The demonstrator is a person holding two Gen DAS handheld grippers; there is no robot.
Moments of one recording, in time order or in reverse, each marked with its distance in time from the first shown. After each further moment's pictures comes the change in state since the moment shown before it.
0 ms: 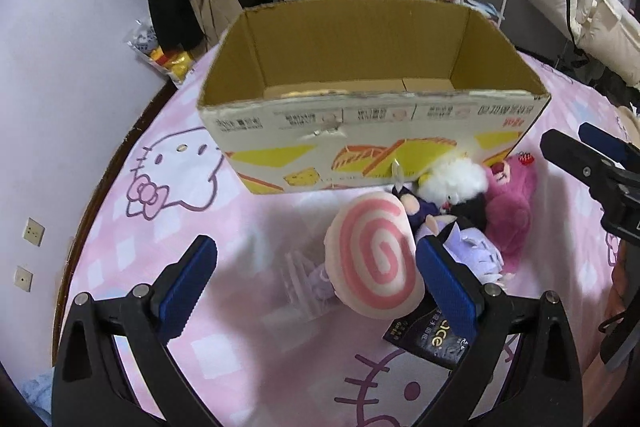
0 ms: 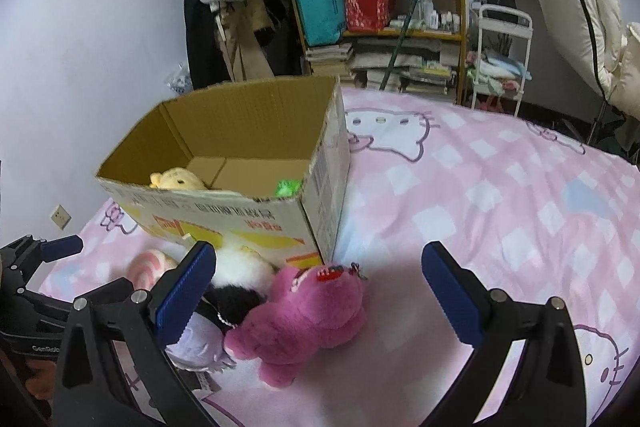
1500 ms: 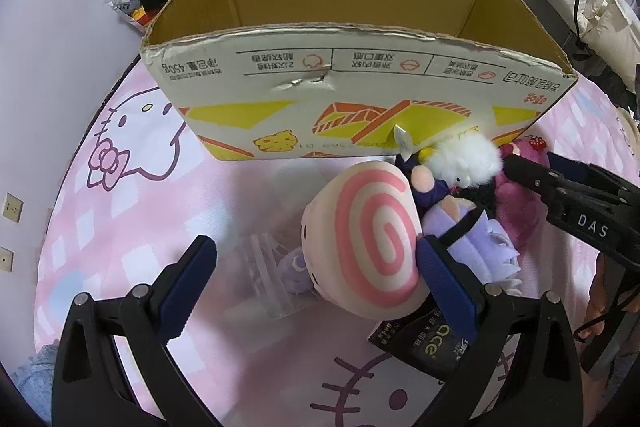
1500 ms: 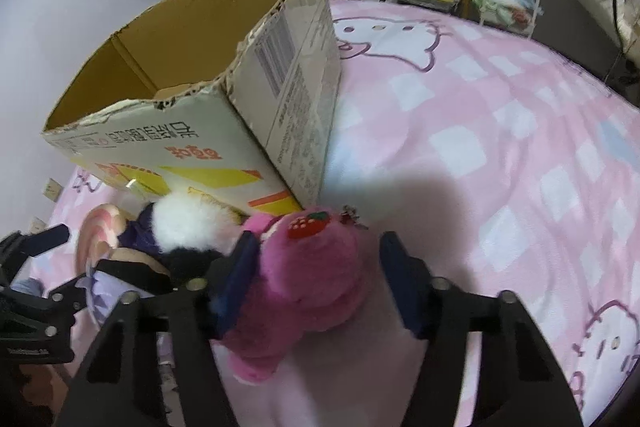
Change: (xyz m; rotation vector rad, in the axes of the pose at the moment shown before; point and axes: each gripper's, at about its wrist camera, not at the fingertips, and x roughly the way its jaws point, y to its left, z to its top) left arm 0.038 0.000 -0.001 -0.043 0.124 -0.067; right arm 0.060 -0.012 -0.017 0.059 0.257 0.019
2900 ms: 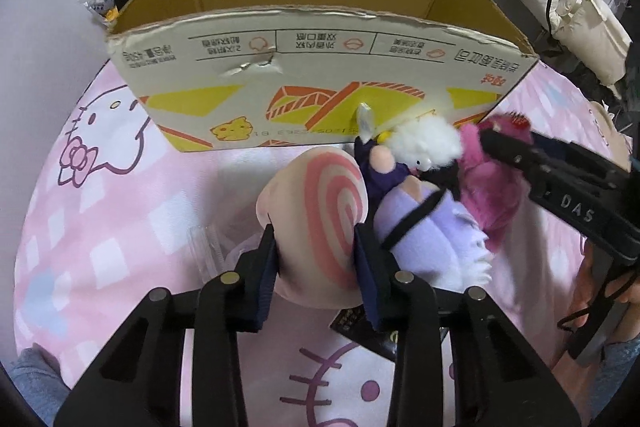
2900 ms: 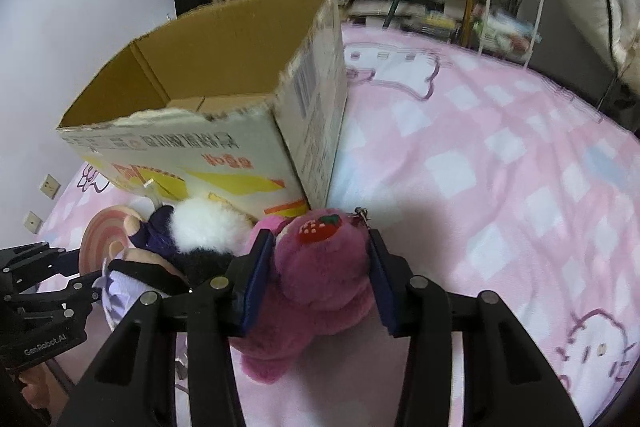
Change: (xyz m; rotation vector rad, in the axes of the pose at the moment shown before) left arm -0.002 -0.010 -0.013 0.029 -0.008 -0.107; right arm -0.025 0.013 -0.004 -0.076 -0.108 -0.063
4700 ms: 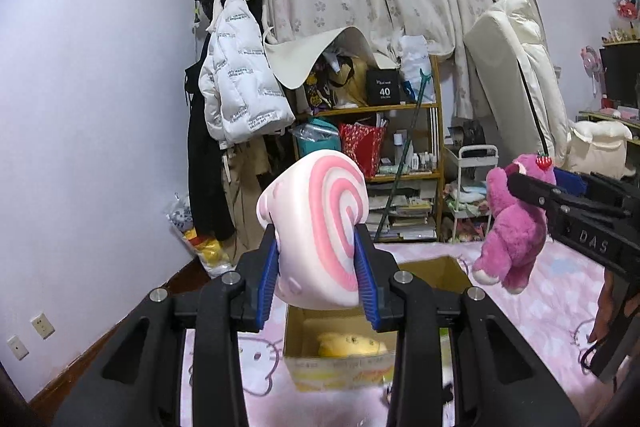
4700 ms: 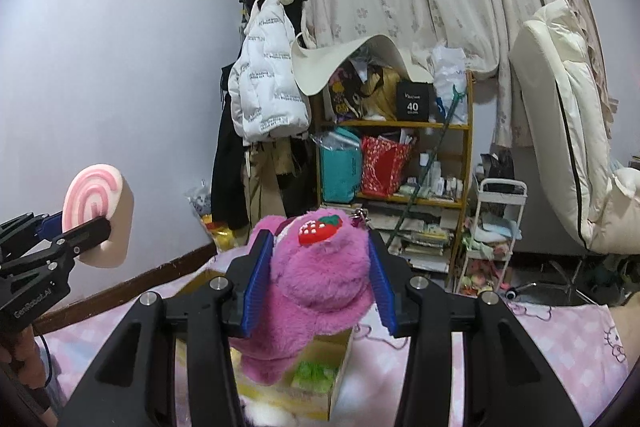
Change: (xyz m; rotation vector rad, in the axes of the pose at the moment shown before) left arm -0.198 -0.005 0.044 0.067 -0.864 0.217; right arm -0.167 0.051 0.077 -0.138 -0.687 0.001
